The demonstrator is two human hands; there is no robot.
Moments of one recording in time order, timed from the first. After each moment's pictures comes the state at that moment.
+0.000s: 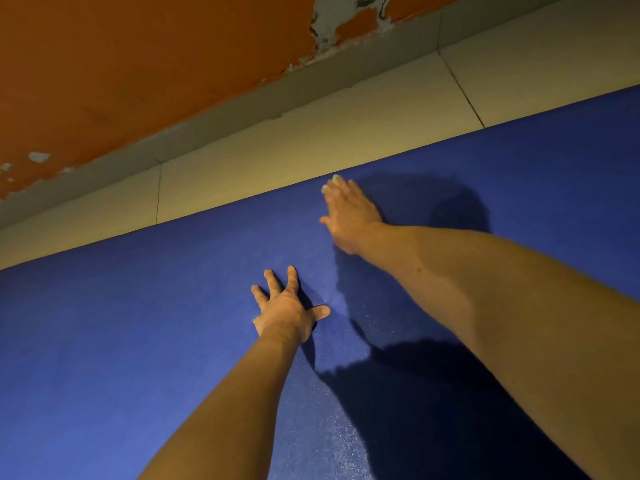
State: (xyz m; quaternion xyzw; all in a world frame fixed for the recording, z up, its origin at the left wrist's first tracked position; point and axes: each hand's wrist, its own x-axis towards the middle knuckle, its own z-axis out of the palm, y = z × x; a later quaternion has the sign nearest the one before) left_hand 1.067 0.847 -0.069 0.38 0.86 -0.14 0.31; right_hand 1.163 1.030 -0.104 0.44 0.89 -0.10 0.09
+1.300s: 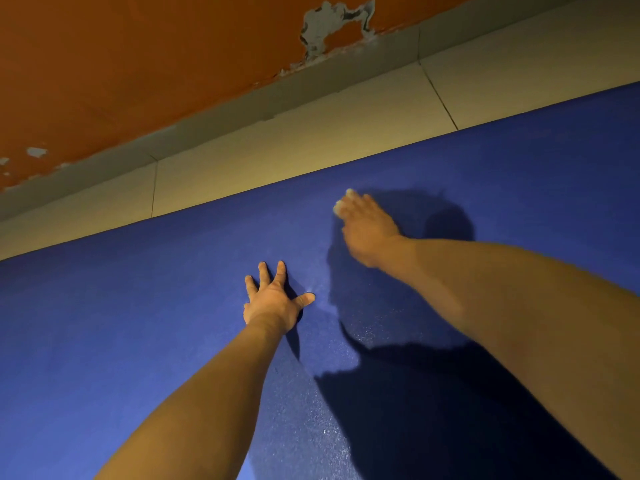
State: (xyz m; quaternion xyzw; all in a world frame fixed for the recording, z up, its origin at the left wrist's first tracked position) left_hand 1.068 0.826 -0.067 0.41 0.86 -0.11 0.29; right_hand 1.233 0.993 -0.108 0.41 0.90 -0.11 0.07
